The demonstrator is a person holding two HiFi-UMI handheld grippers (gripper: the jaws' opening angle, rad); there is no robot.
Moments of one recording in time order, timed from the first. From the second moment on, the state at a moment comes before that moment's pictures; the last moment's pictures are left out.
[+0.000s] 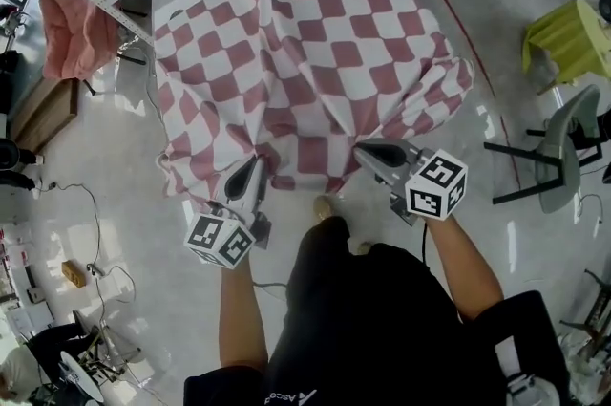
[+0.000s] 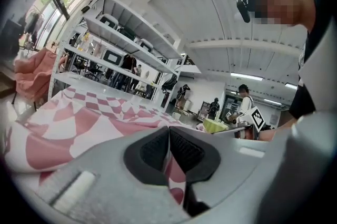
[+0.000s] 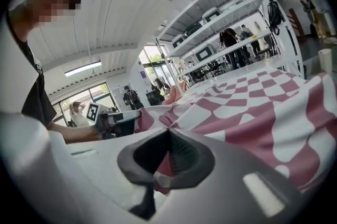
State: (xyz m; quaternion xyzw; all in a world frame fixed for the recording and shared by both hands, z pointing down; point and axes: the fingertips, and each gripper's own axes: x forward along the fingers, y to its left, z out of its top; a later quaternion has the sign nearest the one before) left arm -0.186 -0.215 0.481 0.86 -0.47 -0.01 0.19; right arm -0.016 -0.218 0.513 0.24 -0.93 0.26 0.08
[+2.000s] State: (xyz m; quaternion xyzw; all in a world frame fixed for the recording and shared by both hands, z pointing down) left arm -0.187 0.141 0.190 0.84 -0.50 -0.20 0.01; right arm 0.016 0.117 0.215 0.29 -0.94 0.11 -0.17
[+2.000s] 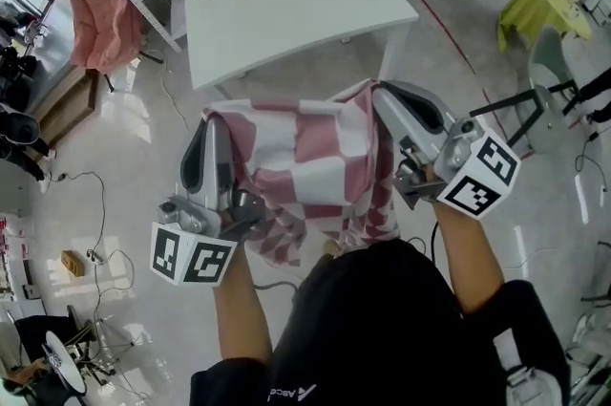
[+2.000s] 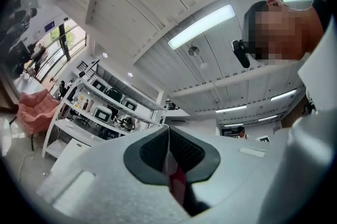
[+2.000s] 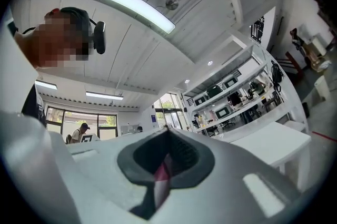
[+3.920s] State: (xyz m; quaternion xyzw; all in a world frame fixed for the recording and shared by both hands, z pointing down) left arm -0.188 0.121 0.213 0.79 -0.57 -0.22 0.06; right arm 0.076 0.073 0.252 0.31 -0.93 0.12 -0.14
